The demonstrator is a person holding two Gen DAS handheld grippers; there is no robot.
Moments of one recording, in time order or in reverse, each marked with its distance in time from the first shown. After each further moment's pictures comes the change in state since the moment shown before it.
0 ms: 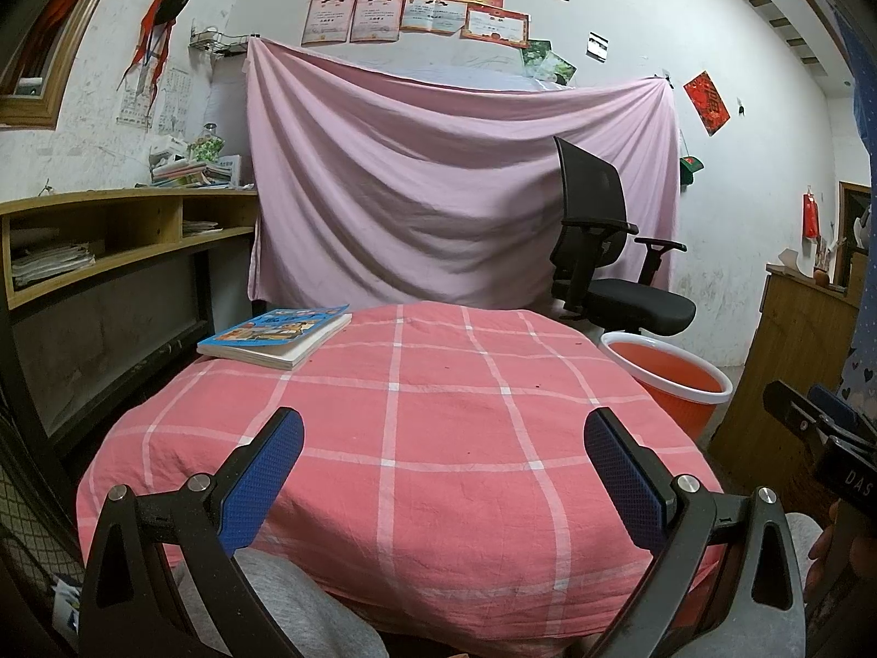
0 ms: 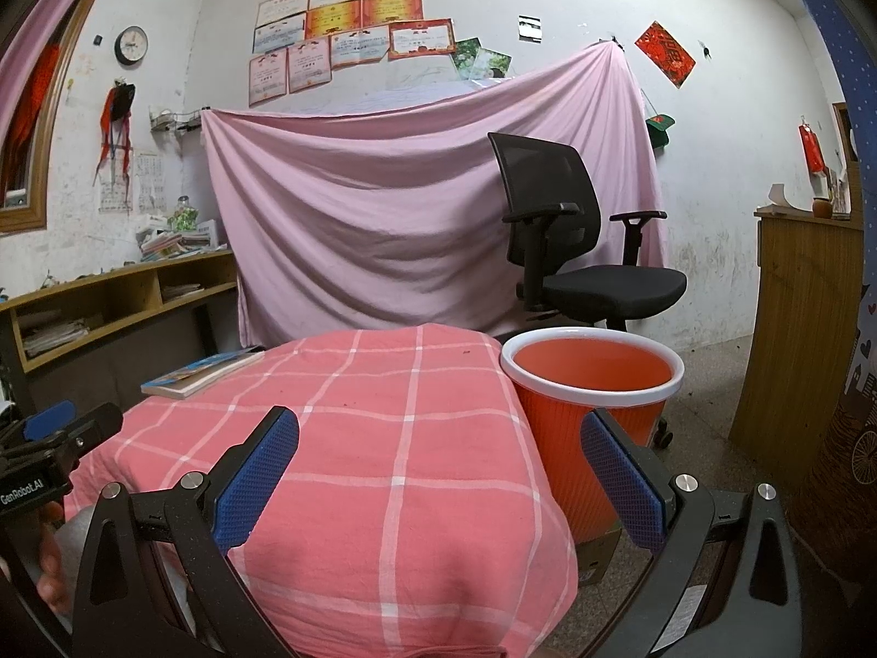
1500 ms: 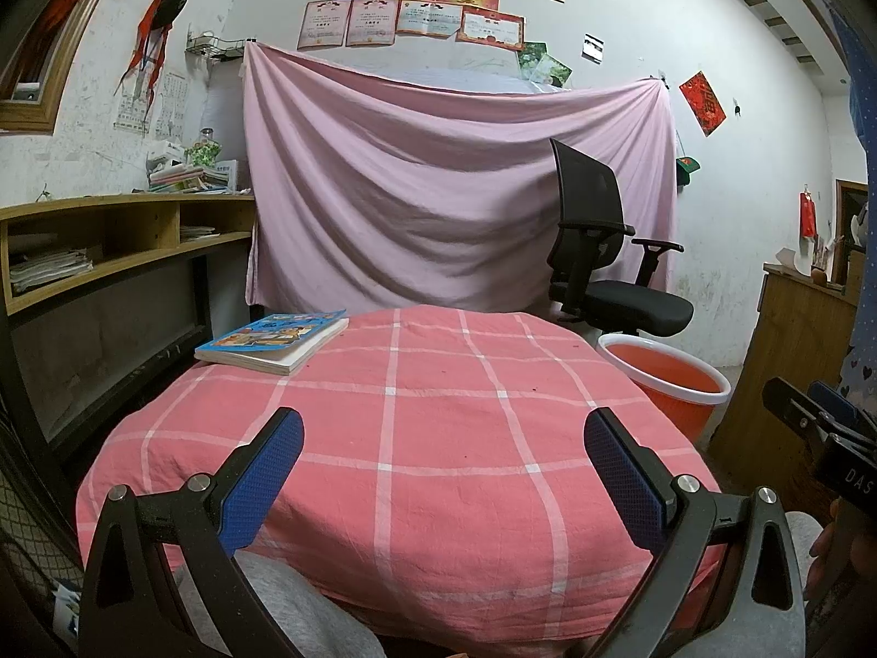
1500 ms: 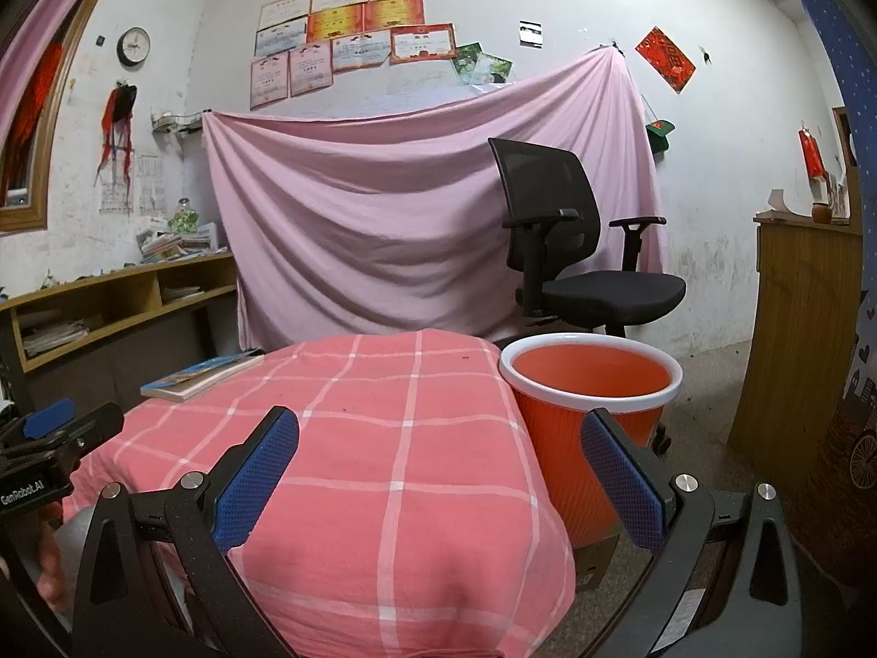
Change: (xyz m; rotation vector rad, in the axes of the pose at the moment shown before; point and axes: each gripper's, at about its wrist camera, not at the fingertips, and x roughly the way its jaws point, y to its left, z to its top) left arm -0.001 -0.004 0.002 0.007 -0.007 -0.001; right arm 0.001 -0.002 0.001 -0.003 -0.006 0.001
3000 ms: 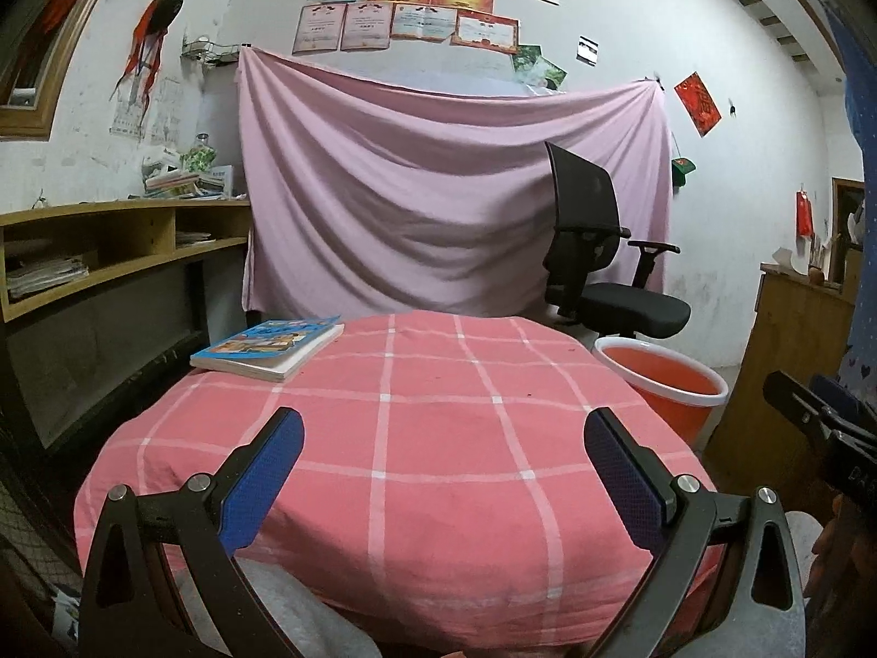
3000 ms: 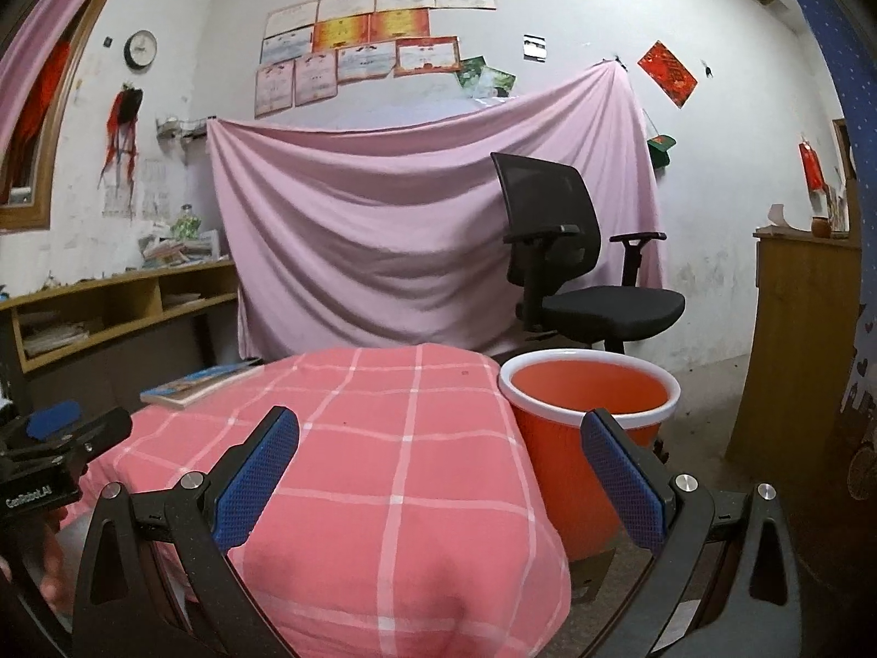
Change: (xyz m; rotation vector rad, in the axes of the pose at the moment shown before) left arm -0.002 -0.007 0.005 0.005 -0.009 -0.009; right arm 0.002 0.001 0.009 -0.014 -0.021 -0.002
